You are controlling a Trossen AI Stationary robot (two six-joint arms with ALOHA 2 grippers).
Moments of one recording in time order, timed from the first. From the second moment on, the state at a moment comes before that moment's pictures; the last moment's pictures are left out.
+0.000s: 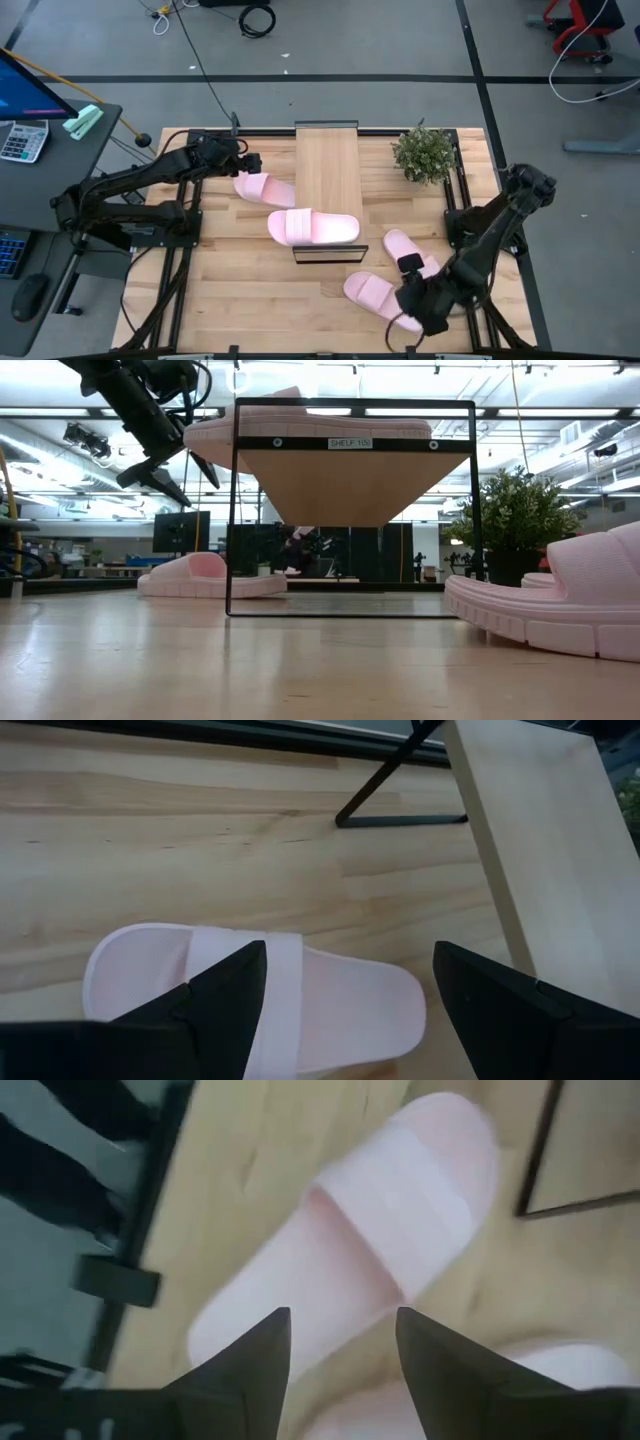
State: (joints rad) left arm 0.49 0.99 0.74 -0.53 -0.20 -0.92; right arm 0.85 1.57 1.27 -0.98 0.19 0.53
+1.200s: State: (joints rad) left arm 0.41 0.99 0.74 -0.46 -0.17 -0.91; right arm 0.99 1.97 1.37 -1.02 0.76 0.45
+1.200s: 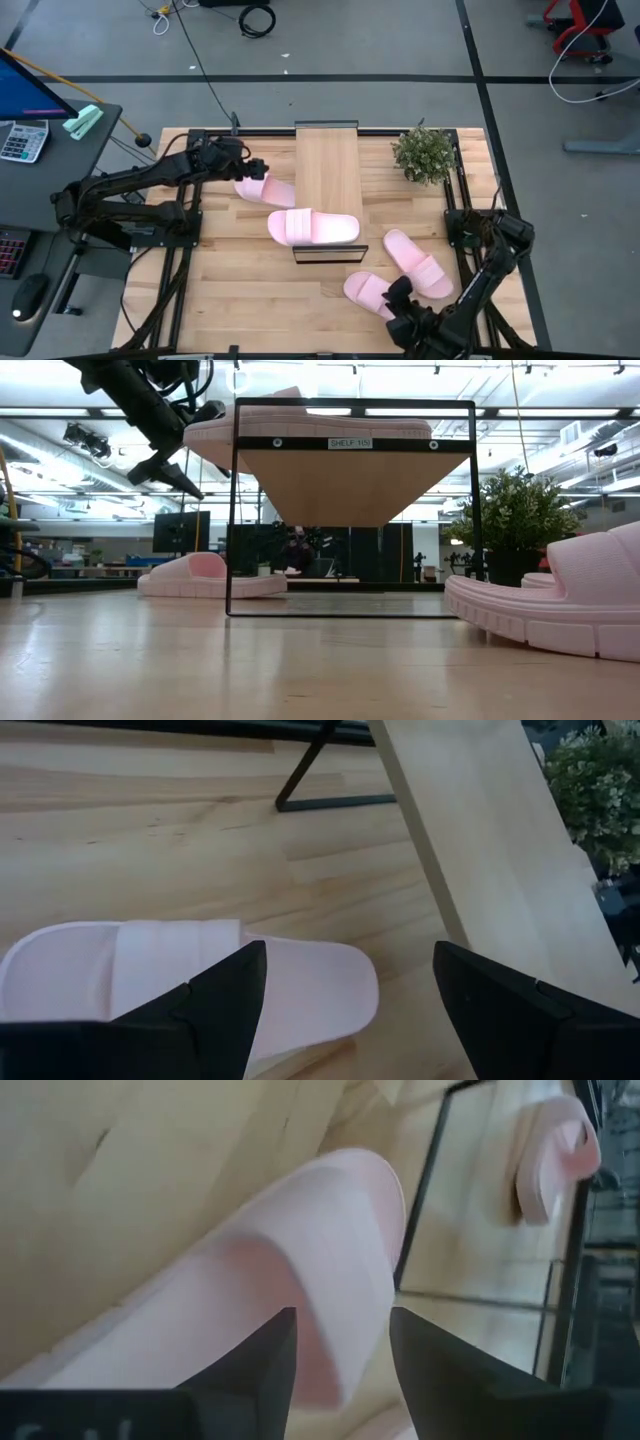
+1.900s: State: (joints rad) left arm 0.36 0.99 0.74 -0.46 -0.18 -0.91; right arm 0.88 1.97 1.26 -0.77 0.72 0.28
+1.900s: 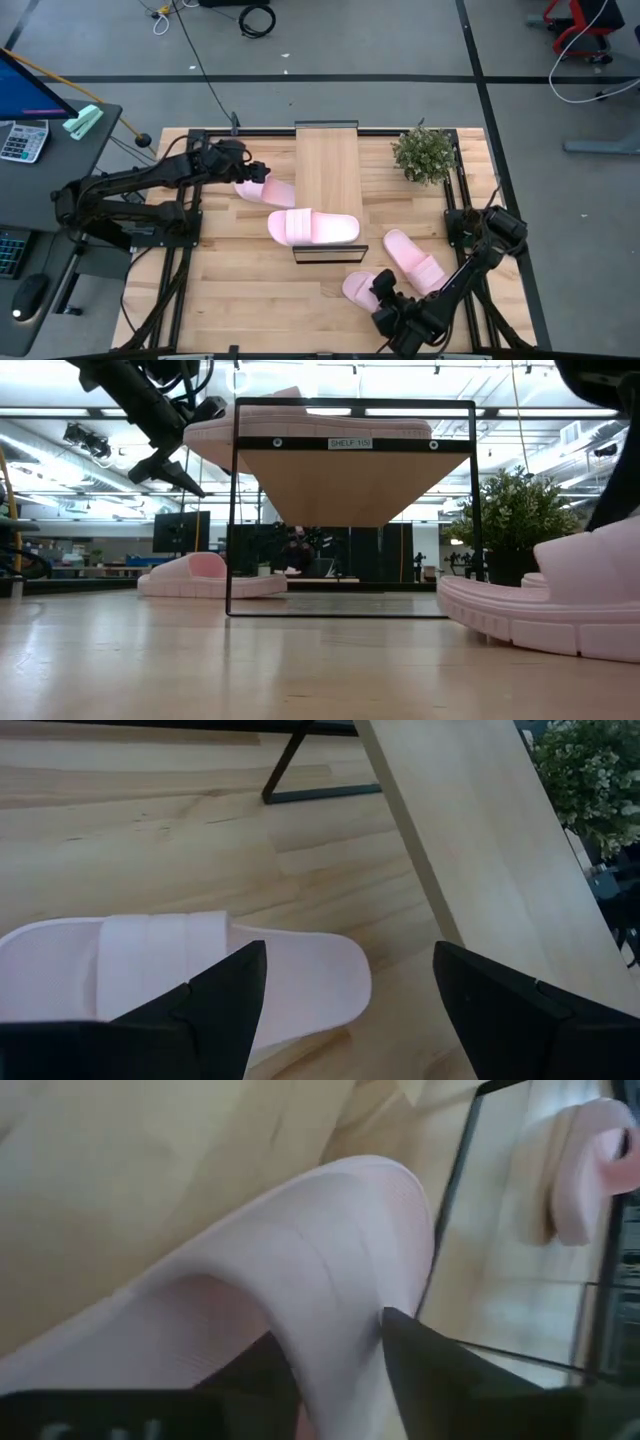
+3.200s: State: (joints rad) left arm 0.32 0.99 0.74 -0.37 -0.17 -0.98; right arm 0.97 1.56 1.32 -1.24 0.69 0.41
